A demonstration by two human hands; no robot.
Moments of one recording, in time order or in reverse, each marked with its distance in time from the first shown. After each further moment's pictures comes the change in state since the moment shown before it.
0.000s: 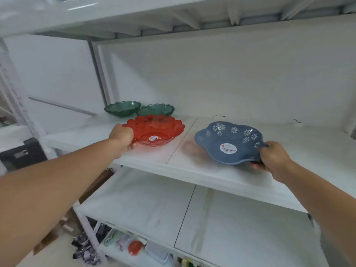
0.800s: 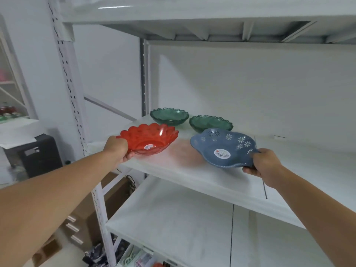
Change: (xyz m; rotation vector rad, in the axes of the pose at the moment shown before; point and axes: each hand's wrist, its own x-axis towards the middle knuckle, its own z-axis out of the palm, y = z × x) left_hand 0.210 -0.084 -0.236 -0.177 0.017 -0.093; right_hand -0.019 -0.113 0.327 0.005 0.014 0.039
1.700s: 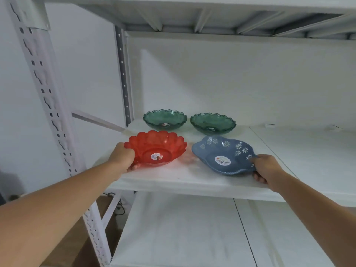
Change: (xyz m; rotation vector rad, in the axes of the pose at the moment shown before) left_hand 0.170 -0.007 -0.023 0.254 -0.416 0.095; right_hand -0.037 0.009 0.115 -0.160 0.302 0.182
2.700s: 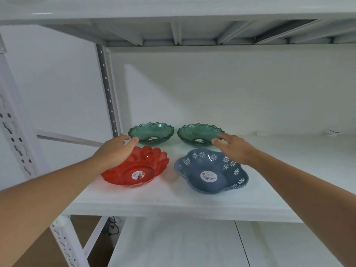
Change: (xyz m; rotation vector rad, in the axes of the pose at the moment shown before) left_hand 0.040 0.070 0.022 0.725 0.055 0.406; right_hand 0.039 -0.097 -0.001 -0.520 -0.219 -0.577
